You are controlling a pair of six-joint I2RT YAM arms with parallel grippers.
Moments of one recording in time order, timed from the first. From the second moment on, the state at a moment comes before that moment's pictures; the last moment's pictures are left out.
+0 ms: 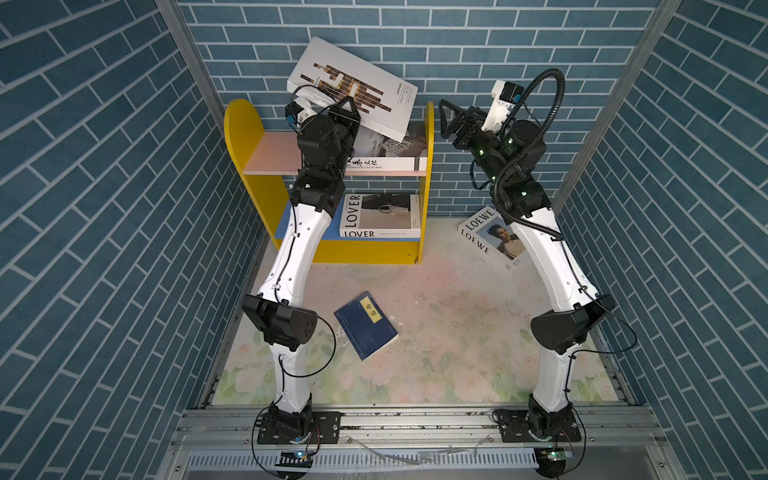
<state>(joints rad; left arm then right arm) -0.31 2.00 2.43 -0.14 -0.16 -1.16 0.52 2.00 2.45 -0.11 -0.04 0.41</state>
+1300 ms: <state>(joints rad) -0.46 2.03 2.34 -0.12 -0.38 -1.16 0.57 2.11 2.48 -0.18 0.11 0.40</state>
